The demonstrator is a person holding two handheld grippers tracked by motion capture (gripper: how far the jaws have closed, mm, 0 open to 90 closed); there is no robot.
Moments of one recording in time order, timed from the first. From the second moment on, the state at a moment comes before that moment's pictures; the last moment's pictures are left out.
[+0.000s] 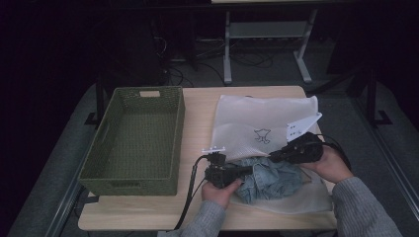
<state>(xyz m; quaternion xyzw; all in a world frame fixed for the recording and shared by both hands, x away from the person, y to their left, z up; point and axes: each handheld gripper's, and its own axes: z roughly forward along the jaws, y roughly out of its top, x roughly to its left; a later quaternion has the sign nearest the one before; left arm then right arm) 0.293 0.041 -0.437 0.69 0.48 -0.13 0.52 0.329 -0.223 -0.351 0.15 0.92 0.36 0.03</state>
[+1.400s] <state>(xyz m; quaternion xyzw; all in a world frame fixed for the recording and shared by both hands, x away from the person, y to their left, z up) 0.310 0.016 -0.448 0.66 0.51 -0.13 0.53 0.258 -0.218 -0.422 0.11 0.94 0.33 0.03</state>
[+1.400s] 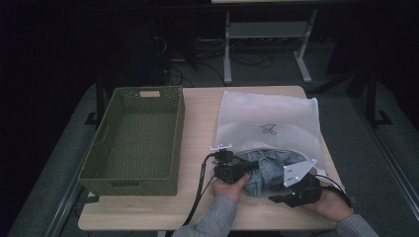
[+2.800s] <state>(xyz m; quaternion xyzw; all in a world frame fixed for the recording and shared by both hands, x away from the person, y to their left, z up) 0.314 0.016 -0.440 0.65 0.52 -0.10 0.54 0.228 -0.231 -0.452 0.07 0.96 0.27 -0.06</state>
